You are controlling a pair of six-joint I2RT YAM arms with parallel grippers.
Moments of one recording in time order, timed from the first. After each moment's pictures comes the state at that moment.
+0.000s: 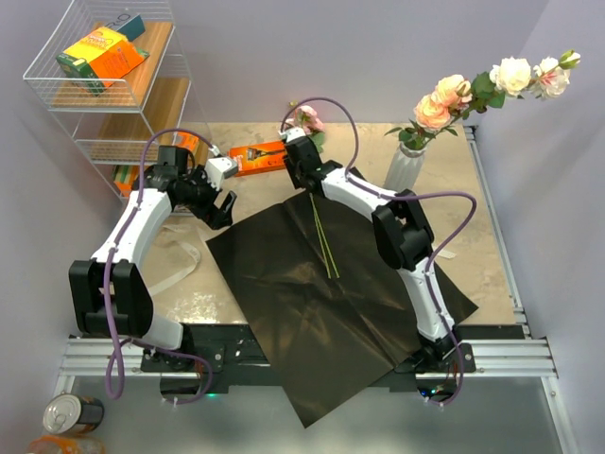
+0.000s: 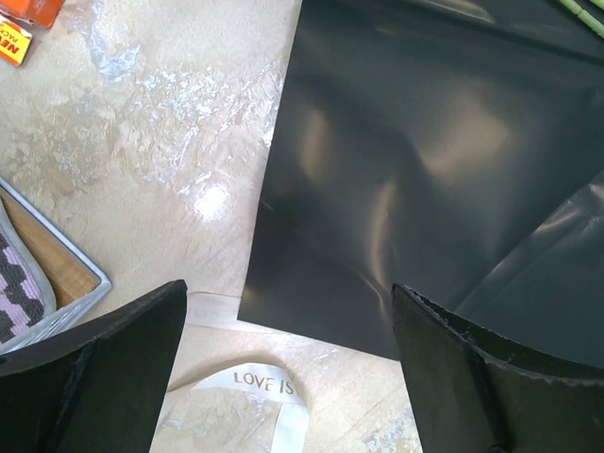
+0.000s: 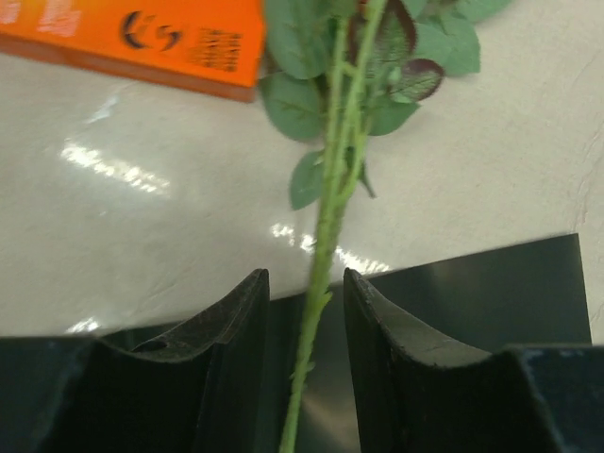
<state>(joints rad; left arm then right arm) -0.04 1.48 1.20 -0.75 0.49 0.58 0.66 2.27 1.87 -0.30 0.35 0.05</state>
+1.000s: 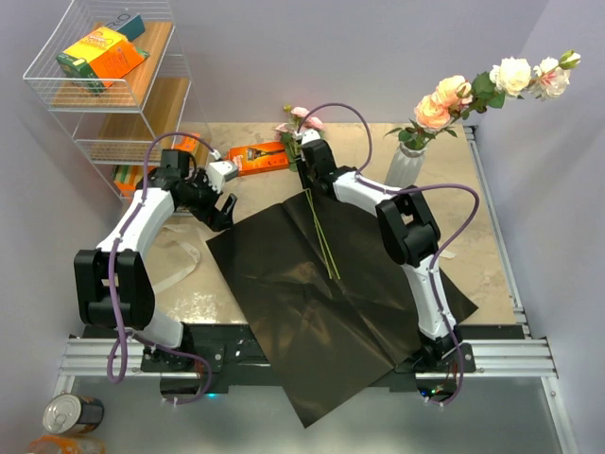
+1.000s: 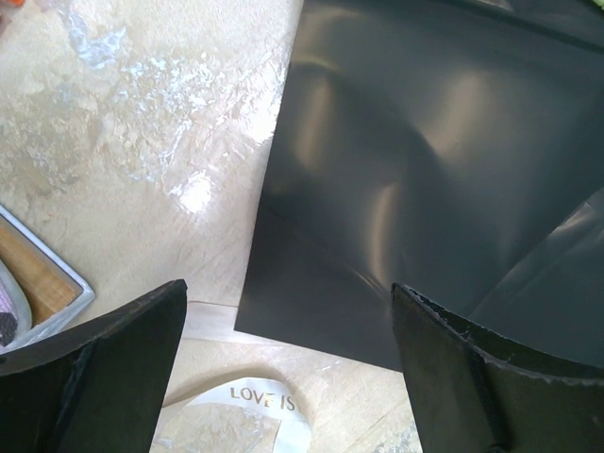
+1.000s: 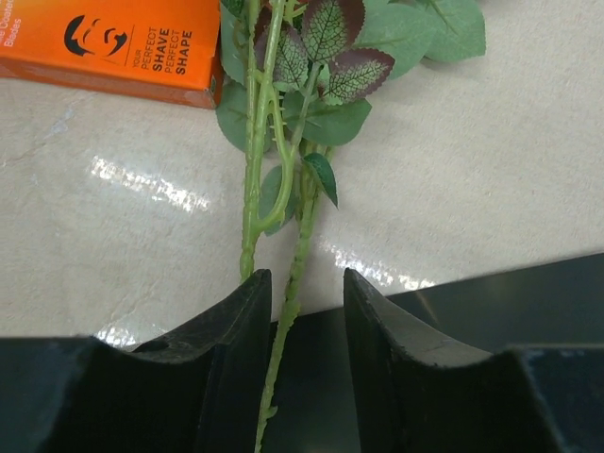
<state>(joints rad) -0.03 1.53 1.17 -0.70 0.50 0.58 0.57 2.30 1.76 -0.11 0.23 0.09</state>
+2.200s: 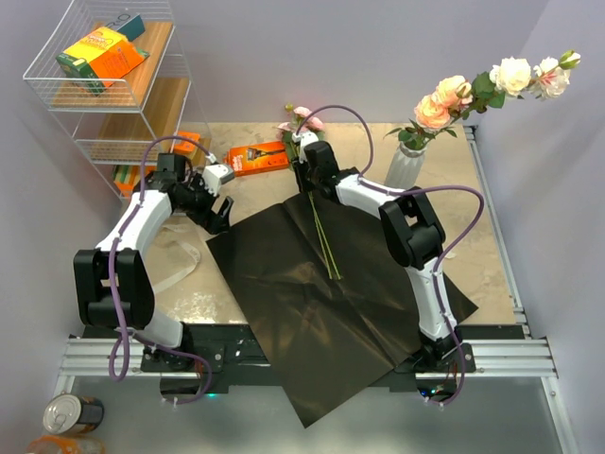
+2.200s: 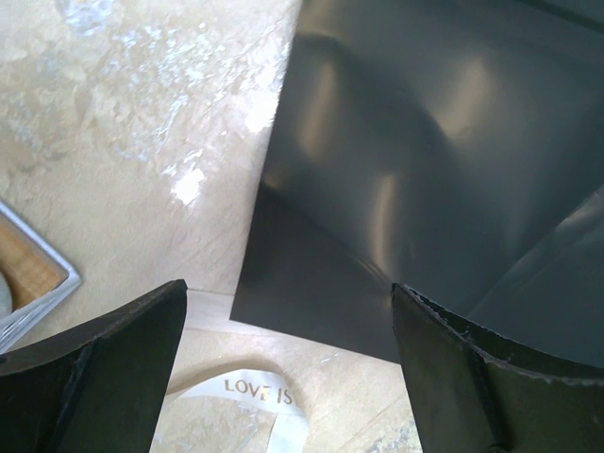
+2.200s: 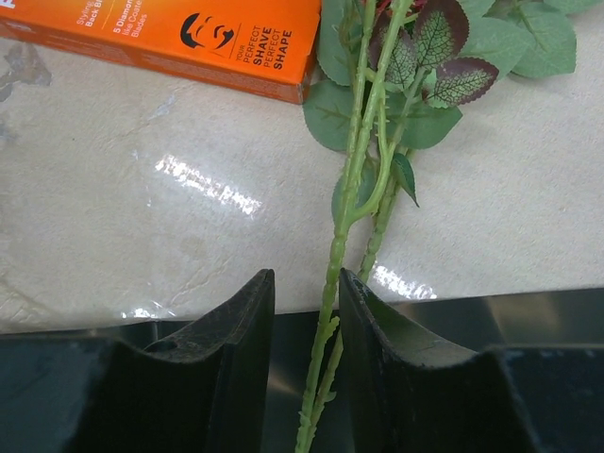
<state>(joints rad) 0.00 1.53 1.13 -0.69 0.51 0.59 0.57 2.24 1.67 -0.02 0.08 0.10</state>
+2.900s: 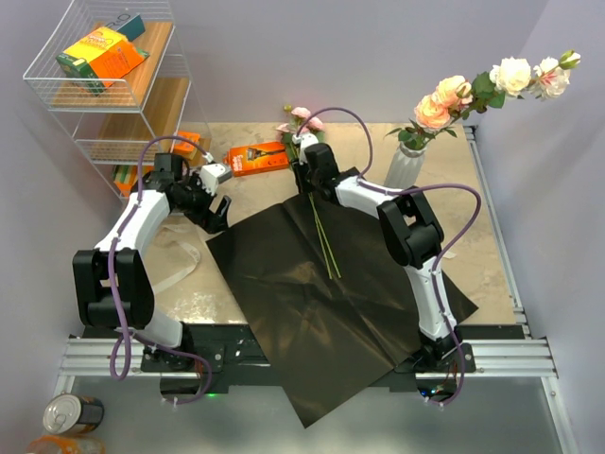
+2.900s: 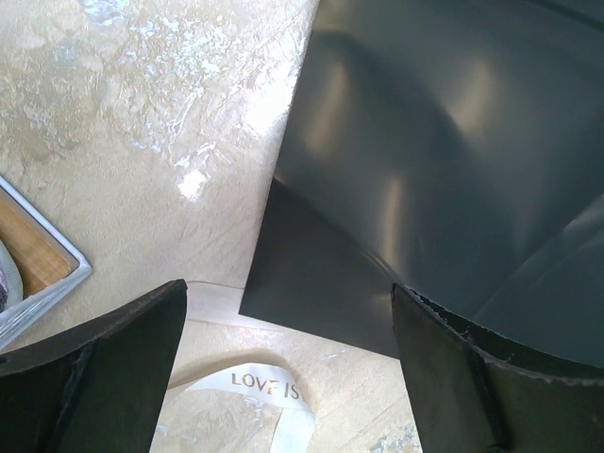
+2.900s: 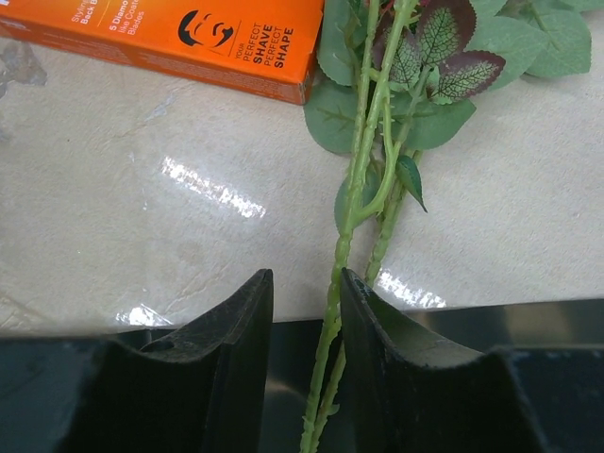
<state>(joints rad) 0.03 1.53 1.13 -0.69 0.51 0.59 0.57 2.26 1.66 0.02 0.07 0.11</state>
